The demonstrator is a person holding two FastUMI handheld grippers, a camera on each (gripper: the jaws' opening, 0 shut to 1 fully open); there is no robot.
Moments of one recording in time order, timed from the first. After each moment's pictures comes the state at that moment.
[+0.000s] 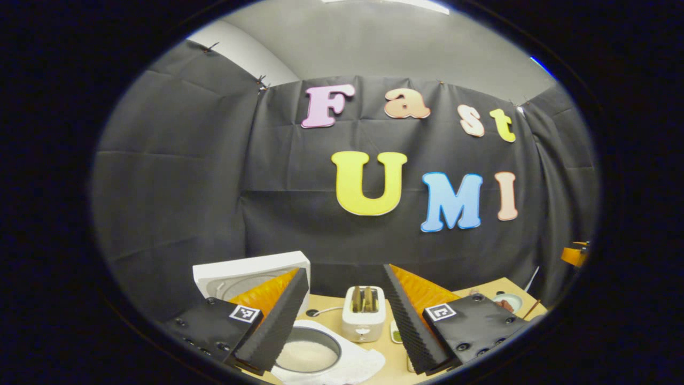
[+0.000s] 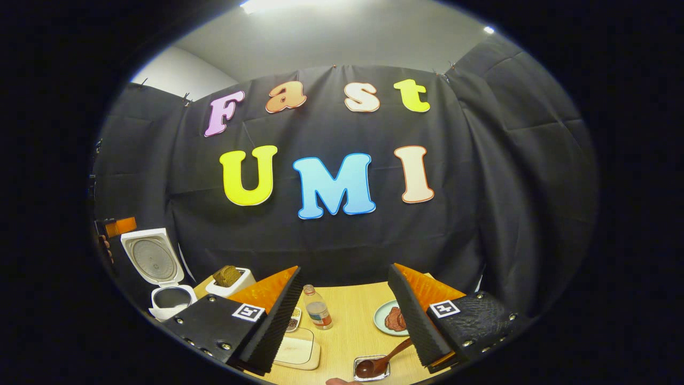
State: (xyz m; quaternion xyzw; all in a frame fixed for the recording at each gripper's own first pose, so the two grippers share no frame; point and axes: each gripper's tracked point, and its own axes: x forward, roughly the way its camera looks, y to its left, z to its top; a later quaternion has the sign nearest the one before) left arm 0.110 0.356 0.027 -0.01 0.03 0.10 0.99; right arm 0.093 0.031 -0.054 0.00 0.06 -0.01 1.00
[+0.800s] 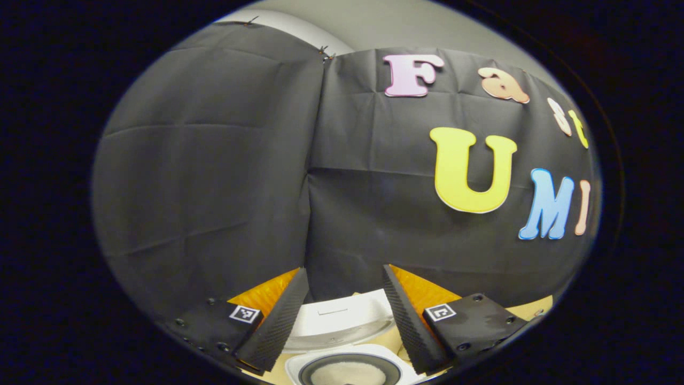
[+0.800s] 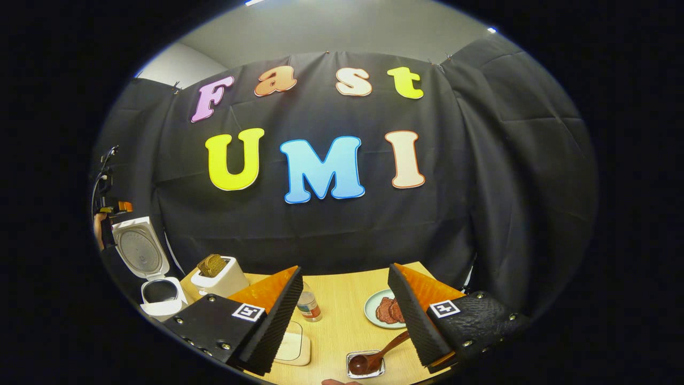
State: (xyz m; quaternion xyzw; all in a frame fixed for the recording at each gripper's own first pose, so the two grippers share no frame) left arm 0.222 0.548 -0.019 -0.06 0.11 0.28 0.95; right arm 0.107 0.015 -0.077 0.00 0.10 -0.04 0.99
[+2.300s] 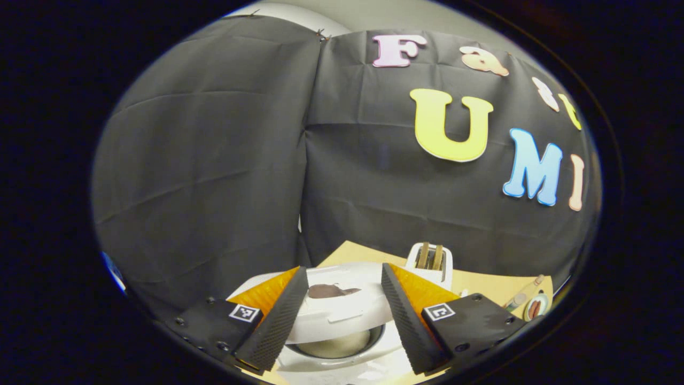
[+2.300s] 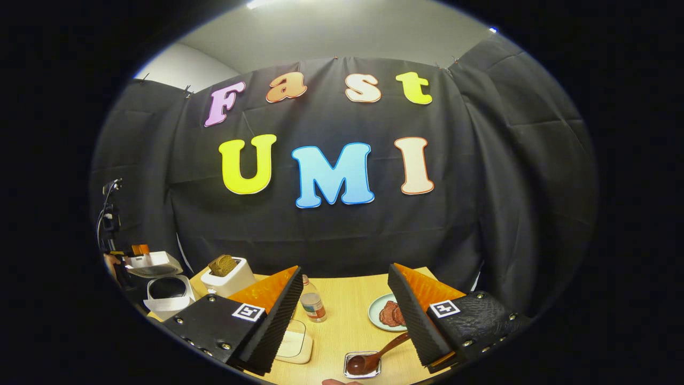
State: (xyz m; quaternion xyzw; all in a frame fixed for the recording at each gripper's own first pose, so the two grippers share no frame) left arm 0.134 0.413 -0.134 -0.08 0.18 0.26 0.94; right arm 0.090 0.014 -0.063 -0.01 0.09 0.00 1.00
